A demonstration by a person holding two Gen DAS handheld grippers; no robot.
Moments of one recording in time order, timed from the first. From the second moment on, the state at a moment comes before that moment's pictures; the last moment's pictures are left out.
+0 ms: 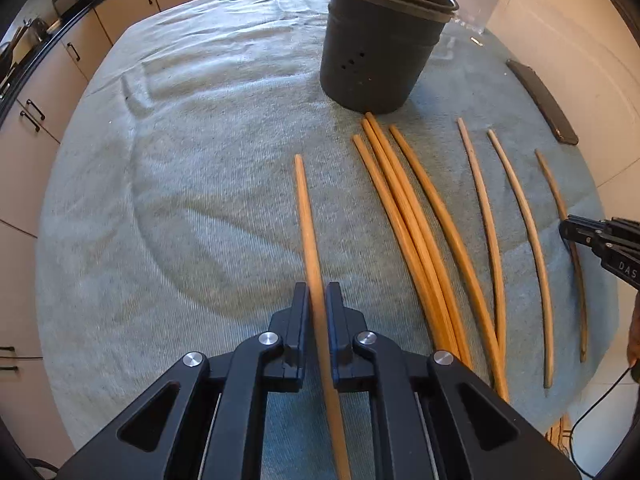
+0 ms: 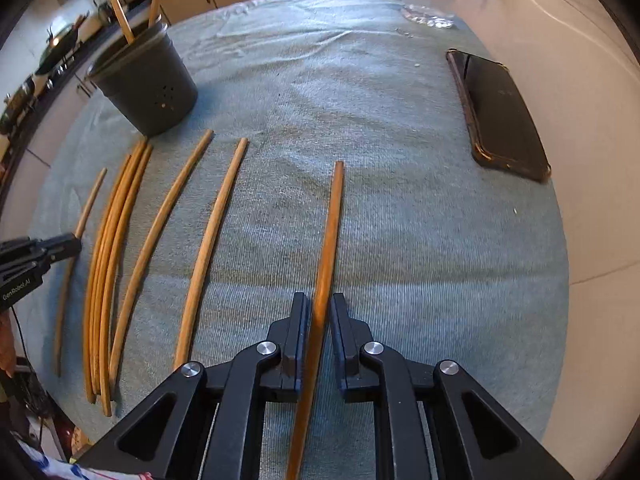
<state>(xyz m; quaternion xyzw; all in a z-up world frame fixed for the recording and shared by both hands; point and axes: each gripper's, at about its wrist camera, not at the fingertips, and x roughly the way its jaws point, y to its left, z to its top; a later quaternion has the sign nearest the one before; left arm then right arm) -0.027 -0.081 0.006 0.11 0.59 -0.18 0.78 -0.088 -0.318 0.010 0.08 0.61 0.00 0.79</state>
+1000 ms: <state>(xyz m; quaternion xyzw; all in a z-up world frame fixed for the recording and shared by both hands) -0.020 -0.089 0.055 0.08 0.52 -0.19 0.83 -0.041 -0.284 0.029 0.02 0.63 0.03 0.77</state>
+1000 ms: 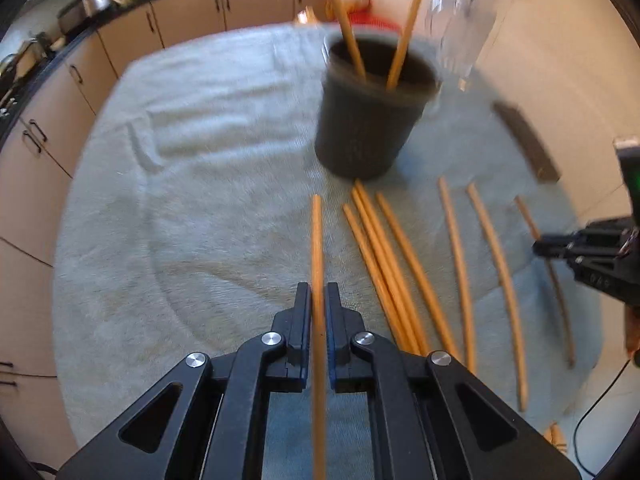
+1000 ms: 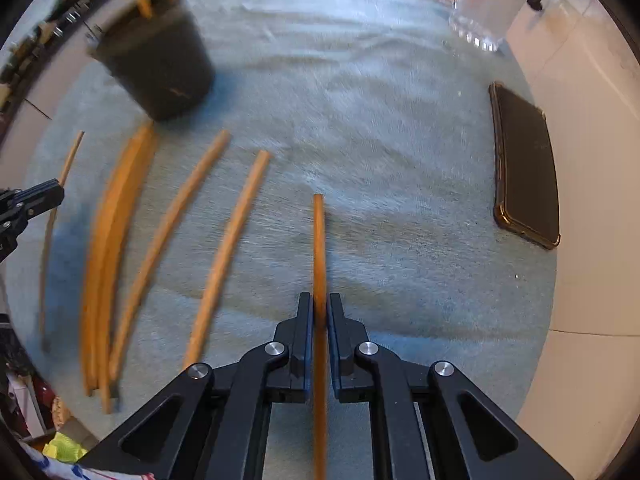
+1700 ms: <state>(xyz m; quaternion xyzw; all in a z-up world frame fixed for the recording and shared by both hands) -0.146 -0.014 0.146 0.02 0.33 -0.20 0.92 -0.148 -0.290 0.144 0.08 0.42 0.06 0.90</state>
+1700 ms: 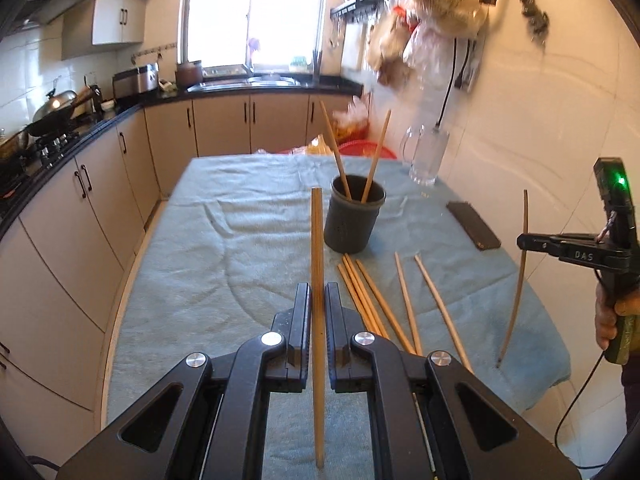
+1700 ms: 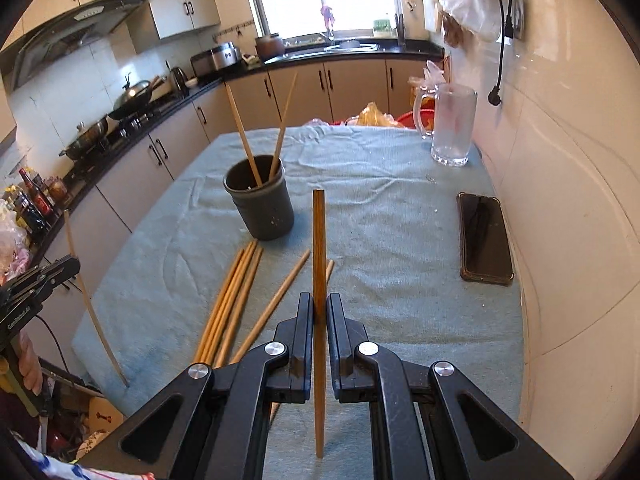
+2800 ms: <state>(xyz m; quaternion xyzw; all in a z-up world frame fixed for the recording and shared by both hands) -0.012 -0.067 0.264 -0.08 0.21 -0.18 0.96 -0.063 -0.263 0.256 0.12 0.24 0.09 0.96</state>
